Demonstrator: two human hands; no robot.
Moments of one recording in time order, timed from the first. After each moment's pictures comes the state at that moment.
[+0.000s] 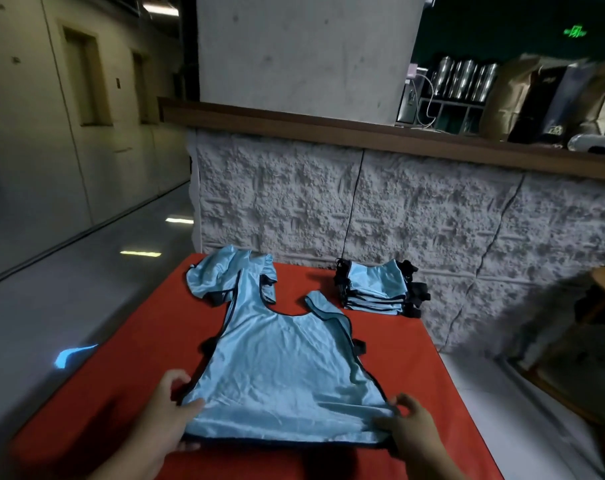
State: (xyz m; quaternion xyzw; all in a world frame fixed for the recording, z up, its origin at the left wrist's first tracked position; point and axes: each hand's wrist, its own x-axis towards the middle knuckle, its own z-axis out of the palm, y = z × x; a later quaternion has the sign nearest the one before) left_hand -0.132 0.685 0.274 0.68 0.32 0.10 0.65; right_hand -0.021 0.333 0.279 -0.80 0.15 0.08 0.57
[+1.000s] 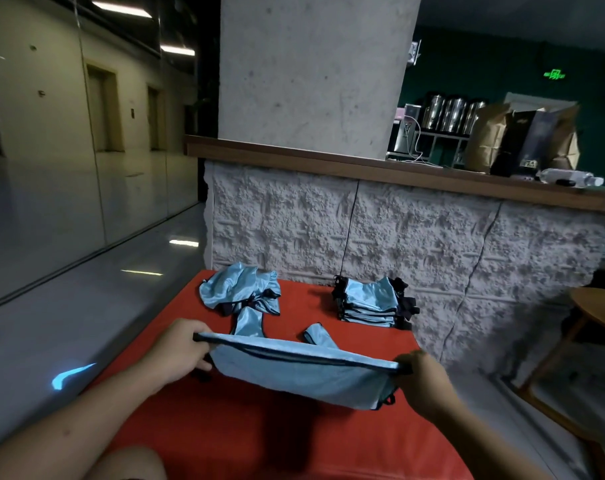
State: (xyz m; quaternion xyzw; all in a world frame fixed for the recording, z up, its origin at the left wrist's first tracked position) left_hand -0.155 0.703 0.389 0.85 0.17 0.14 0.48; right_hand -0.038 0.296 0.378 -0.96 -0.15 -0.08 0.23
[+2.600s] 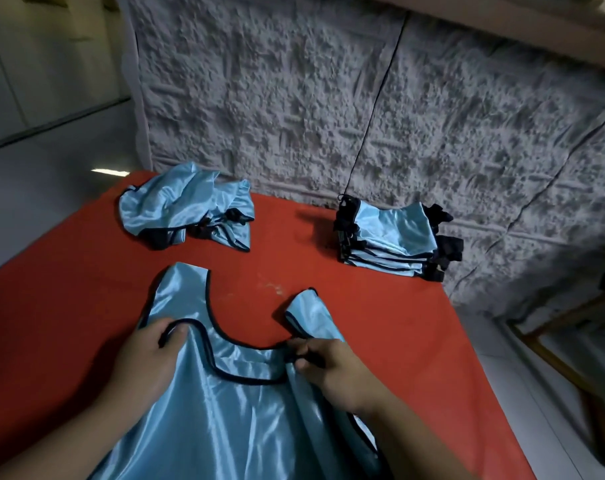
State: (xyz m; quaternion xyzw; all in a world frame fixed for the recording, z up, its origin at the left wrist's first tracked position) left_hand 0.037 0.694 0.176 0.81 0.24 0.18 0.50; right_hand 0.137 0.421 0.196 -0.84 -0.24 0.23 0.43
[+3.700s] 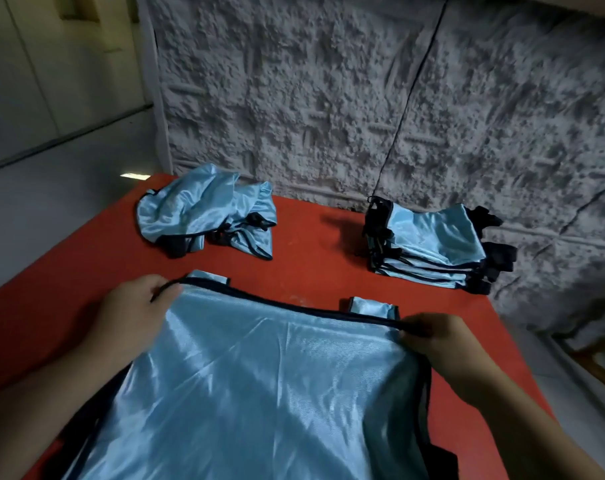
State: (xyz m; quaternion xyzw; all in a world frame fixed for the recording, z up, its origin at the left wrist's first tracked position) left_hand 0.098 0.779 0.190 0.88 0.24 0.22 0.34; right_hand 0.228 0.355 0.214 -0.88 -0.11 0.08 0.46
